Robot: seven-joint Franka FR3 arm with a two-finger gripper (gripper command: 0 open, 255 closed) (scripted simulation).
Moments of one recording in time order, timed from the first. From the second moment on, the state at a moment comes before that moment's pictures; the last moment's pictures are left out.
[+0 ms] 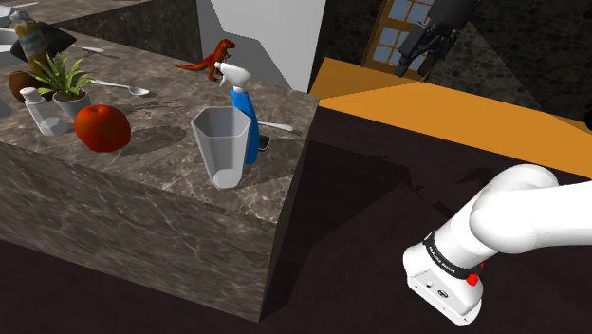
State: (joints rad) arm 0.02 -0.79 -0.05 -2.32 0.05 1.62 0.08
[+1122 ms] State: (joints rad) arm 0.15 -0.36 0.11 -2.24 0.09 1.93 0.06
